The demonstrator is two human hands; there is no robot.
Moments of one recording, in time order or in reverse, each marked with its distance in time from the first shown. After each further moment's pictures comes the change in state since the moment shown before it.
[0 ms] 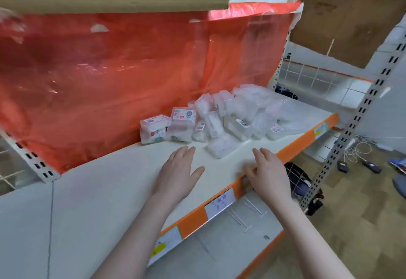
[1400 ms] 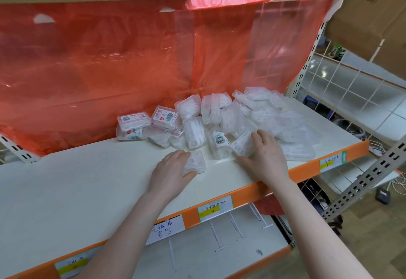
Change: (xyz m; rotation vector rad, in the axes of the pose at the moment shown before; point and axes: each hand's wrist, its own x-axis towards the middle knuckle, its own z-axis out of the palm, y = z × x) left_hand 0.069 0.065 0.057 0.111 -0.004 -0.232; right_hand 0.145 0.110 0.024 0.027 -0.139 -0.315
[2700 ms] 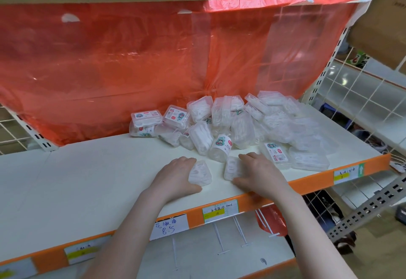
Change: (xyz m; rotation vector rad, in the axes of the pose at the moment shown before) left_hand -0.009 0.006 -0.023 -0.031 -0.263 -0.070; right_hand -0.008 -0.027 -0.006 0.112 -0.404 -0.122
